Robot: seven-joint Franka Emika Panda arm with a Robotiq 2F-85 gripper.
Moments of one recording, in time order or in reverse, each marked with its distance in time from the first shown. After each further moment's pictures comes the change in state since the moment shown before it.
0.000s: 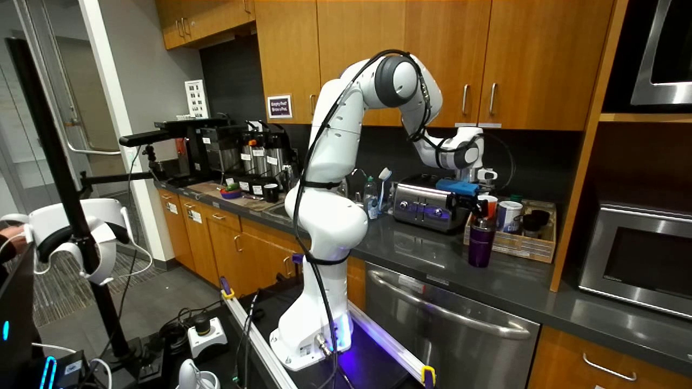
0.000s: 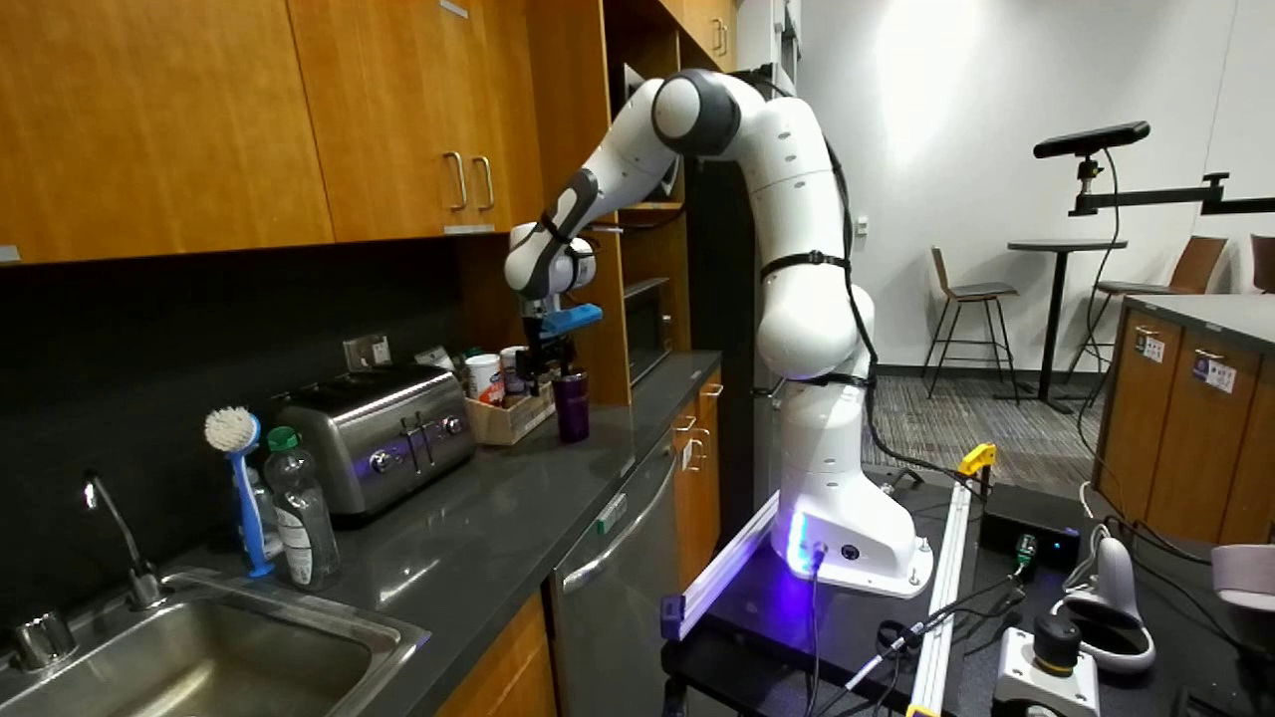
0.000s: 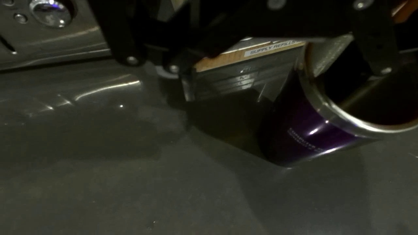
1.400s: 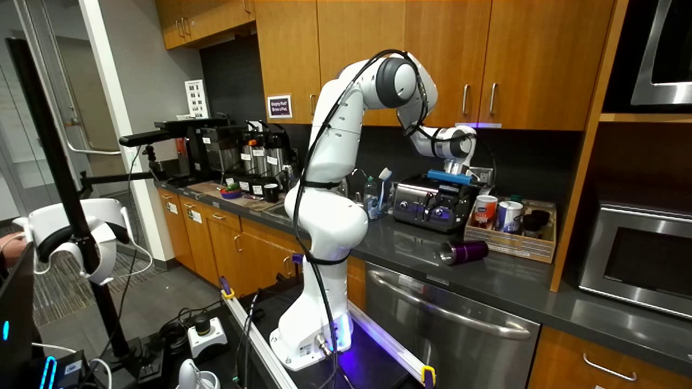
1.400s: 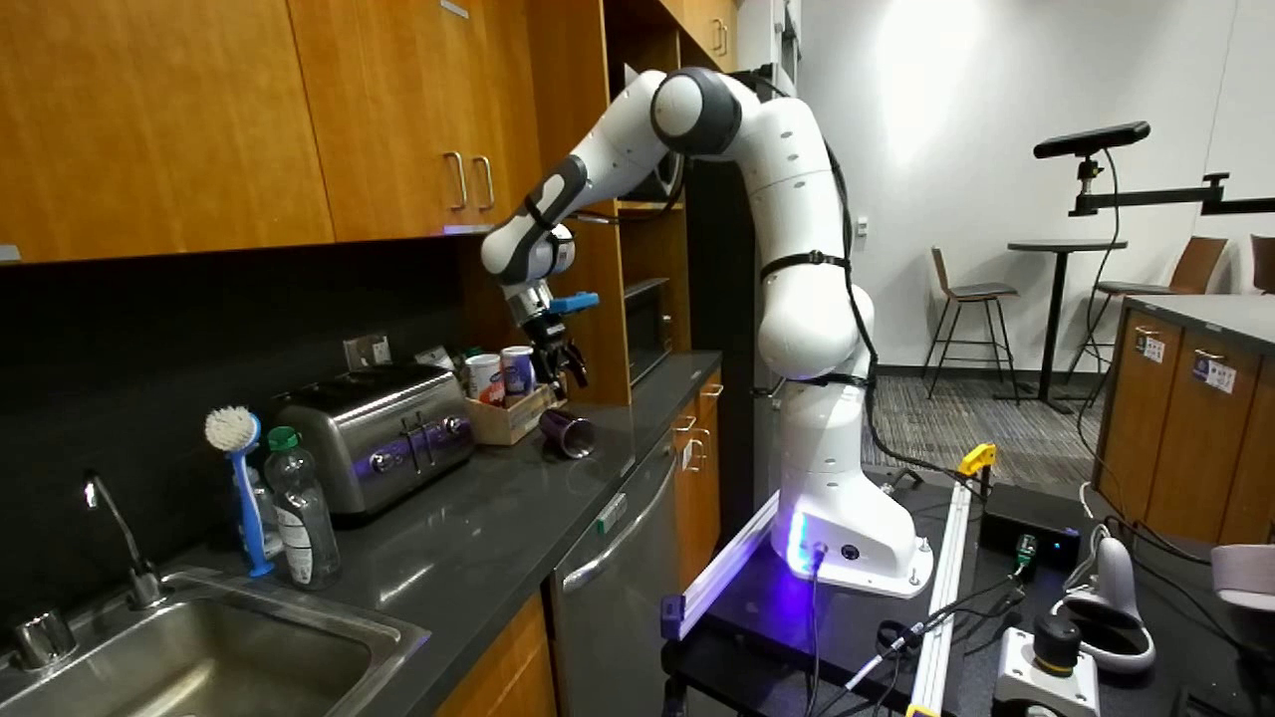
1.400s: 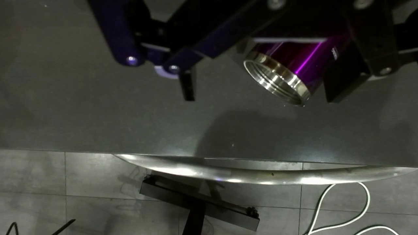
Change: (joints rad) arm 0.008 0.005 0.064 0.094 0.001 -0.532 -0.231
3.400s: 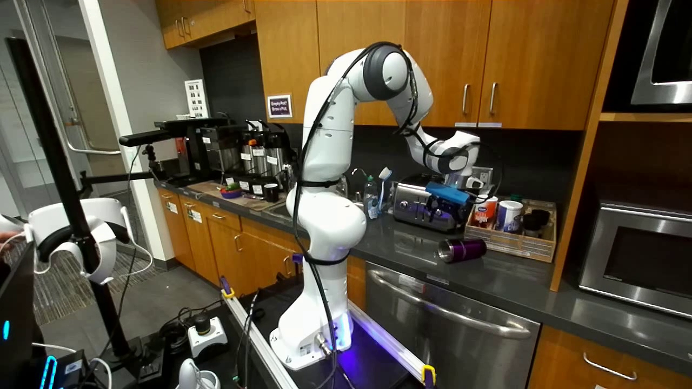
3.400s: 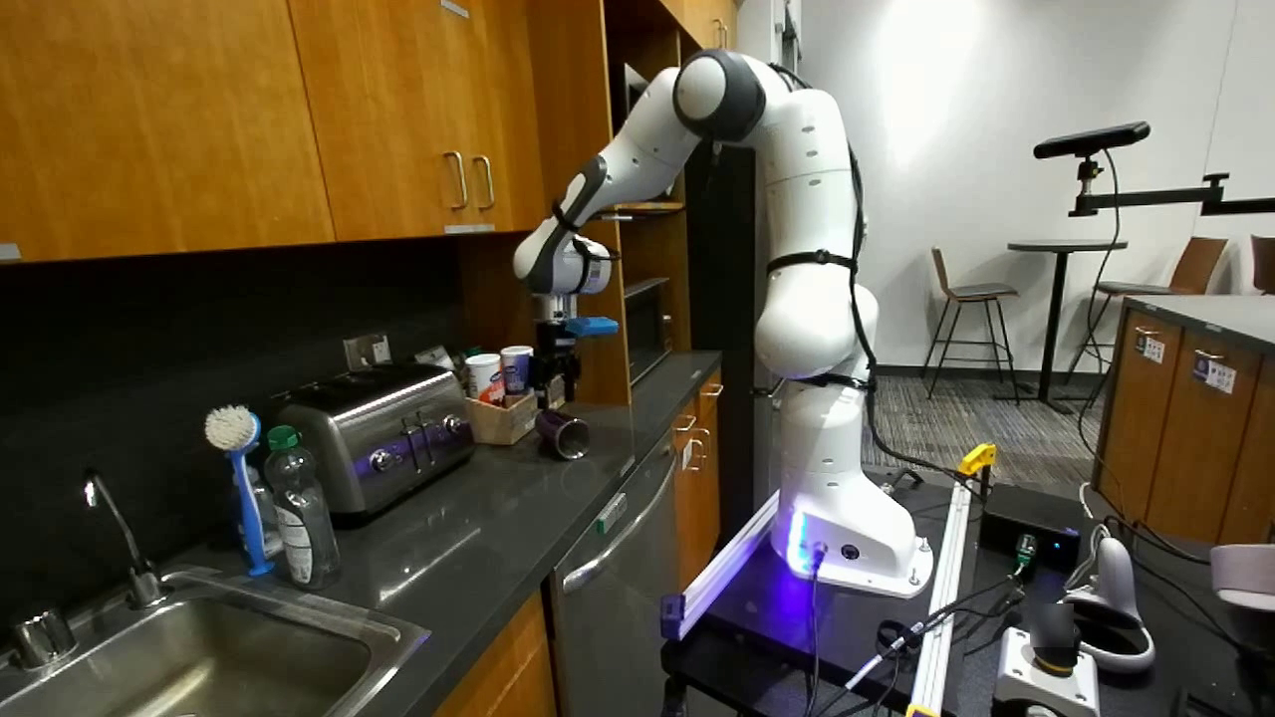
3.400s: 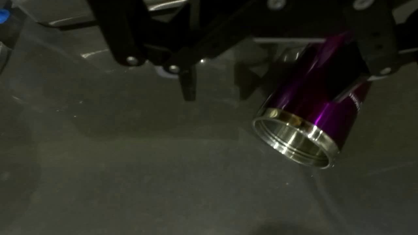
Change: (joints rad) arm -0.064 -0.113 0.008 -0.268 0.283 0.508 -0.142
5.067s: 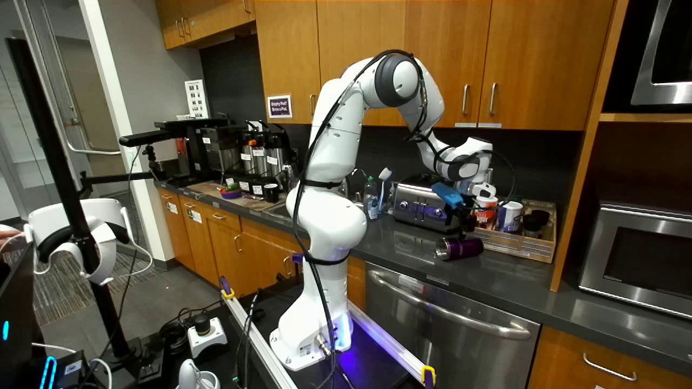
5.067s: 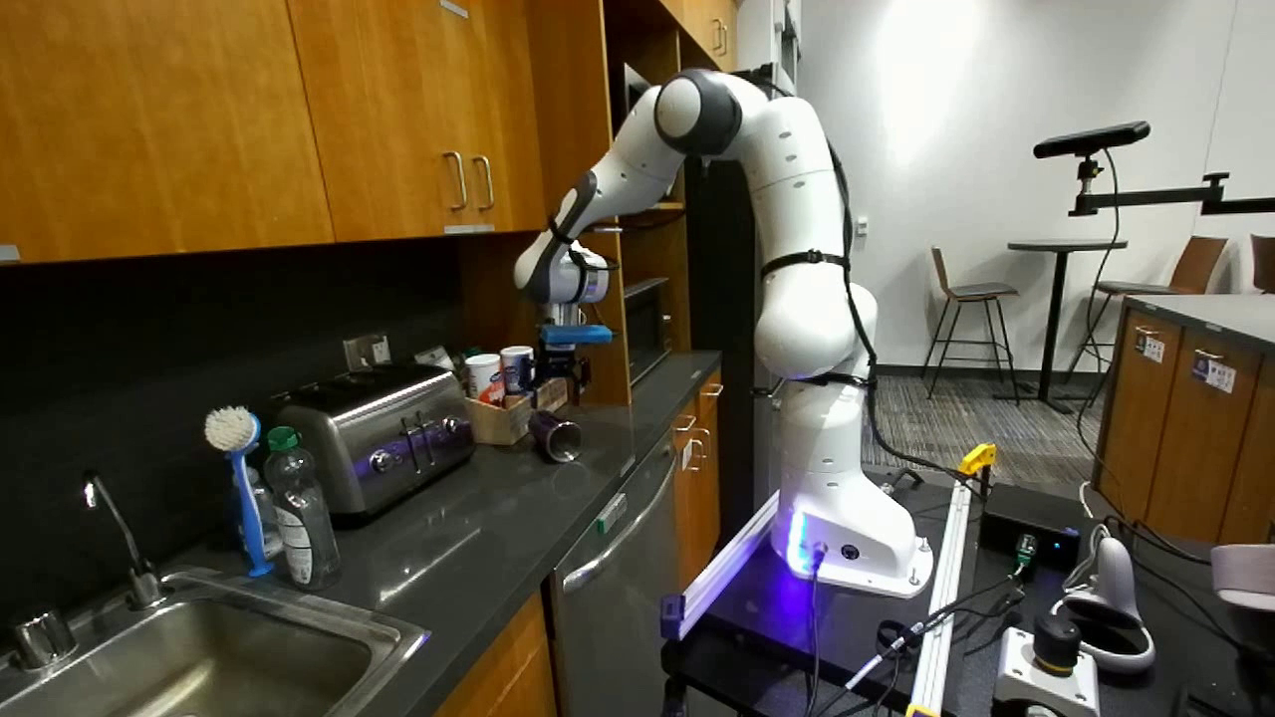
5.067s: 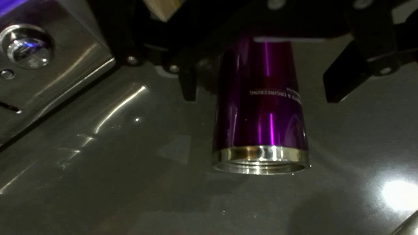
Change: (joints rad) arm 0.010 0.103 -0.058 0.081 0.022 0.065 0.528
